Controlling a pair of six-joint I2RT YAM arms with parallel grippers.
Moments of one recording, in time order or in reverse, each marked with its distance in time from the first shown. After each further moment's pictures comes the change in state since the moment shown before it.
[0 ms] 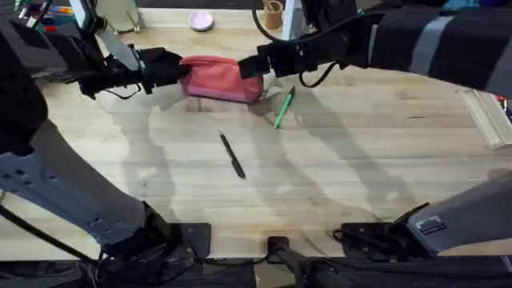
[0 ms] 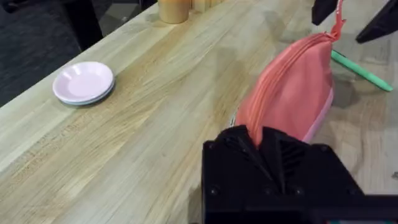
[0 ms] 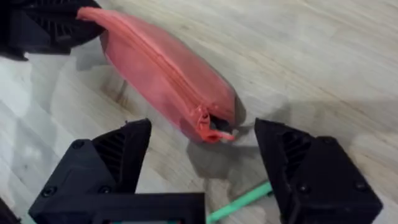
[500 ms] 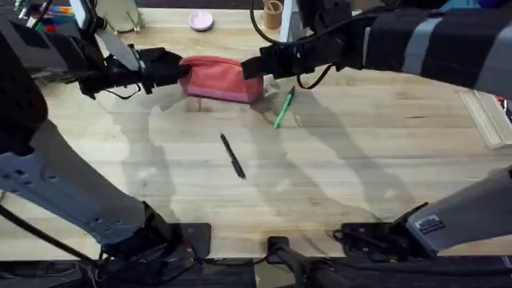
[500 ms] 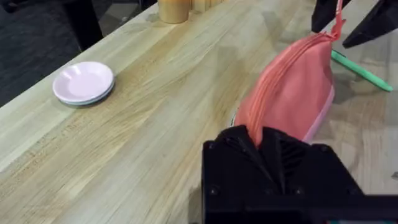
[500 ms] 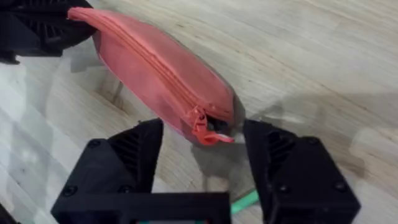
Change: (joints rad) left arm 0.000 0.000 0.000 0.000 0.000 0.000; right arm 0.005 0.023 0.000 0.010 0.011 0.018
